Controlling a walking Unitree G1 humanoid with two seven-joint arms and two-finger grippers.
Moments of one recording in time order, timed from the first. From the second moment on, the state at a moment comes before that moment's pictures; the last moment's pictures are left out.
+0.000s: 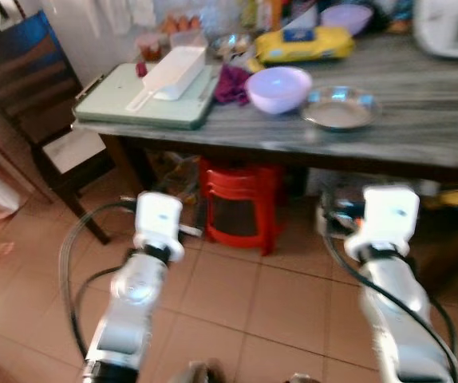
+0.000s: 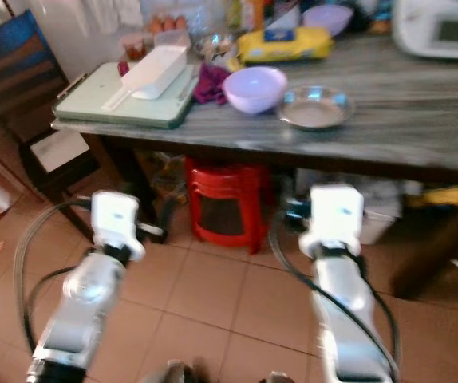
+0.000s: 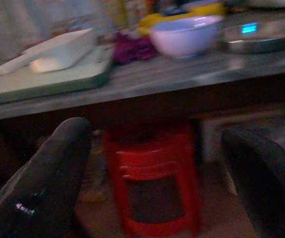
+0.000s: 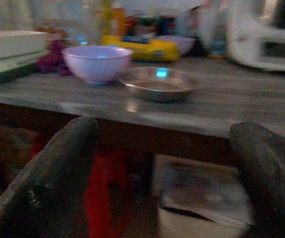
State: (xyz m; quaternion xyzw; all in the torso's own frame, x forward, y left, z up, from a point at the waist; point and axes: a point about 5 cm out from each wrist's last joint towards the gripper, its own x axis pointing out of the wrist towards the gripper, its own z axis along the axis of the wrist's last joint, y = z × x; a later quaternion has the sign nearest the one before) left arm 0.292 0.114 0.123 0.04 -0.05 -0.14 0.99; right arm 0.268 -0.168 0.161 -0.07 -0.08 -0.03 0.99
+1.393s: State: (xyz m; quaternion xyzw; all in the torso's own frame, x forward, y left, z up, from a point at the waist) left arm 0.293 0.119 0.131 0.03 -0.07 -0.18 0.98; right arm 0.272 -0.167 0.147 -0.01 -0.04 -0.03 1.00
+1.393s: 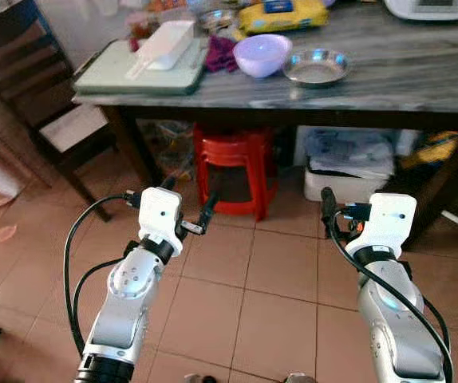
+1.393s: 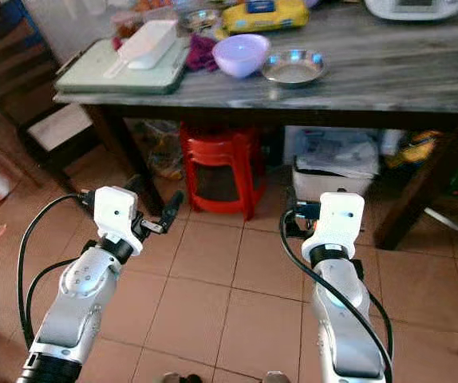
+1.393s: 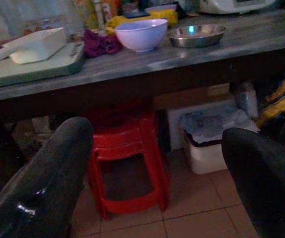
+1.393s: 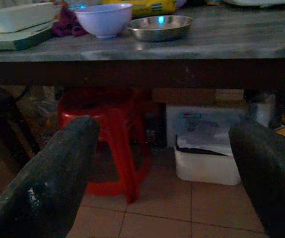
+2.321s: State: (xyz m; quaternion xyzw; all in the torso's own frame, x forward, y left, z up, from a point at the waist) left arm 0.292 0.109 0.134 0.02 -0.08 -0.20 0.98; right arm 0.272 -0.170 0.147 -0.01 -0.04 -0.03 1.00
